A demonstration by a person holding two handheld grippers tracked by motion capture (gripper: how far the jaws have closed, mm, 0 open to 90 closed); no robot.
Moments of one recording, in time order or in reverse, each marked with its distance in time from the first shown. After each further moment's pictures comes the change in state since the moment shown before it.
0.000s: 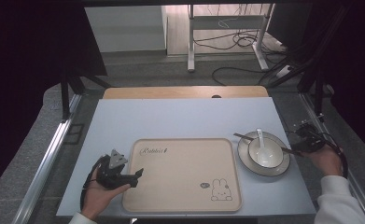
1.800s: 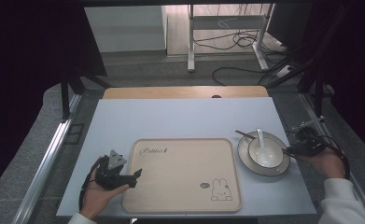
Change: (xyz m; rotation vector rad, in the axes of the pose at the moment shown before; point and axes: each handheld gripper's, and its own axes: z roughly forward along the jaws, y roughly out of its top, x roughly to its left) left arm 0.001 -0.003 0.000 0.005 0.009 0.004; right arm 0.020 -0.005 -0.020 -0.044 0.084 -0.078
